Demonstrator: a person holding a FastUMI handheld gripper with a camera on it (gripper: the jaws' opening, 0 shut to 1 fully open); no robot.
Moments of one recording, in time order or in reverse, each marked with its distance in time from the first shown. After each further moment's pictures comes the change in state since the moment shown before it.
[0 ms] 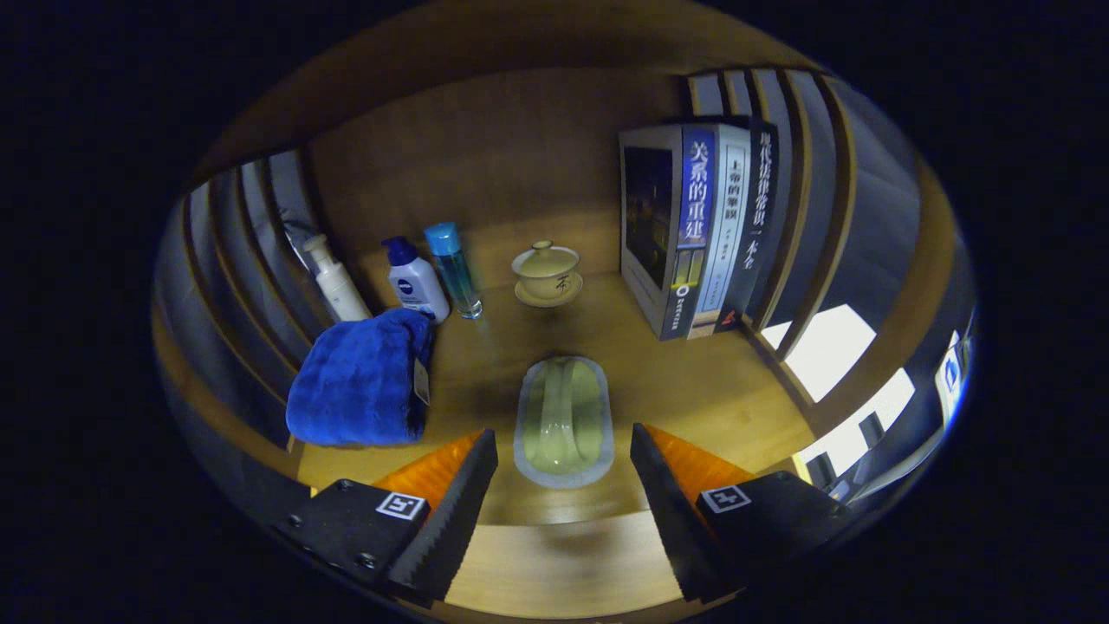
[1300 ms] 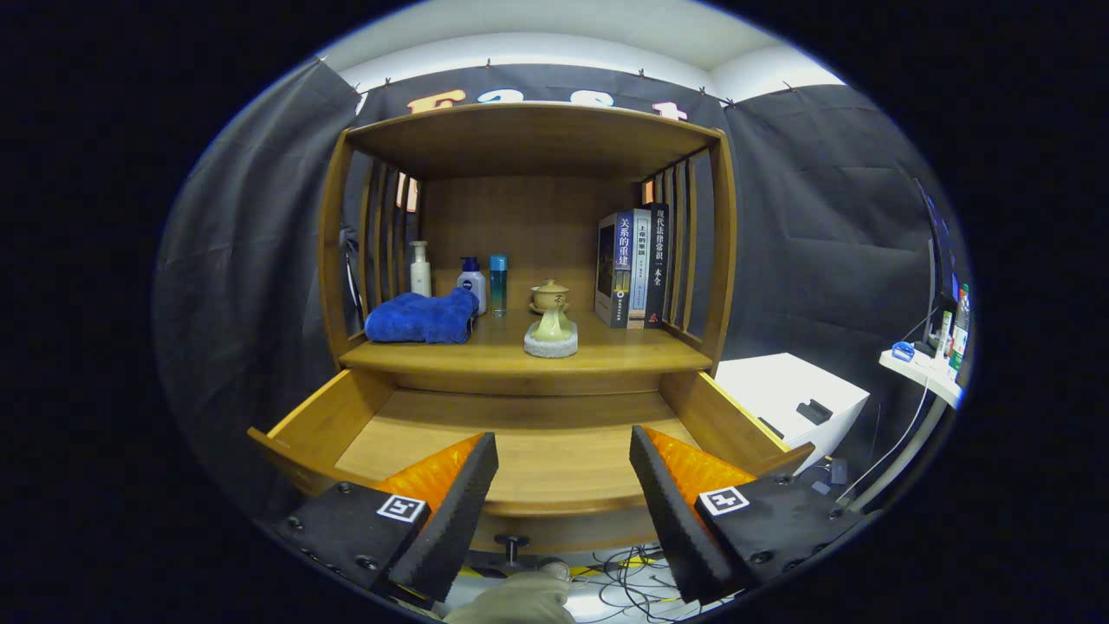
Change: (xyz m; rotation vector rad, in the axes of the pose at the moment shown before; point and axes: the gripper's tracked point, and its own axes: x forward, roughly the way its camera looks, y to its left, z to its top) arm -0.159 -0.012 -0.195 -0.131 -0.402 -0.020
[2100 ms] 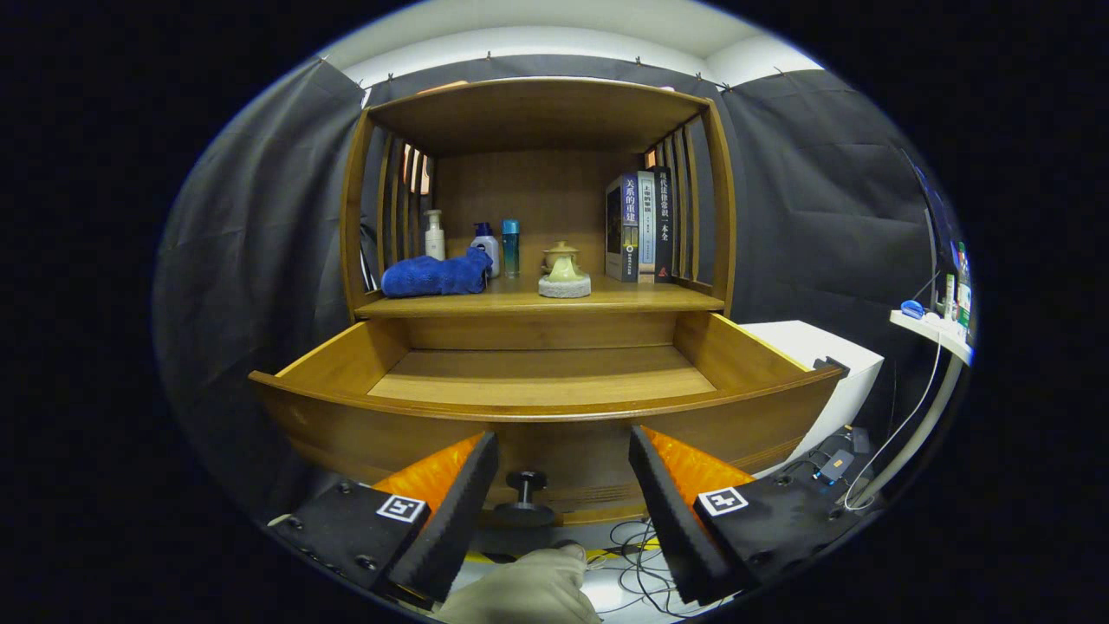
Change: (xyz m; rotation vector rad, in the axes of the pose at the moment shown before) arm -0.003 0.012 -0.065 0.047 0.052 0.029
